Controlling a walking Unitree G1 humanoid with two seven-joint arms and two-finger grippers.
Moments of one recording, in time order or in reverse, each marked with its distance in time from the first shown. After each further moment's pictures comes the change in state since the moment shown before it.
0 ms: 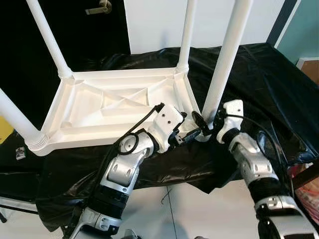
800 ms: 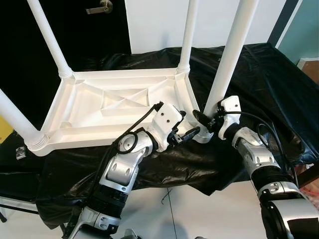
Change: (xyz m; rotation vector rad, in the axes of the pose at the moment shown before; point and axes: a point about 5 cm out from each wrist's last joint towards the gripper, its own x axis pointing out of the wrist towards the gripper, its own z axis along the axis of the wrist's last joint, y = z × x) left arm -0.002 0.002 0.002 0.008 -0.004 0.008; right arm 0.002 -0.011 -0.008 -0.045 0.053 0.064
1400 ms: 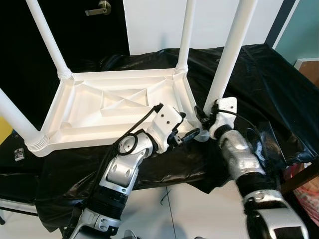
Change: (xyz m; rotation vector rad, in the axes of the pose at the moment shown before) left arm 0.000 -0.002 -0.003 -0.012 0.003 -0.002; right arm 0.015 0.034 -0.006 0.137 -0.011 -0.501
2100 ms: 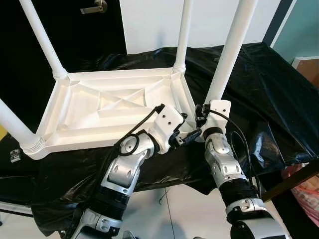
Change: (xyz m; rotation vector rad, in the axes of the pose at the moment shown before) left arm 0.001 -0.002 0.000 -0.005 -0.003 -0.006; right arm -0.007 0.015 0.003 0.015 -0.012 -0.124
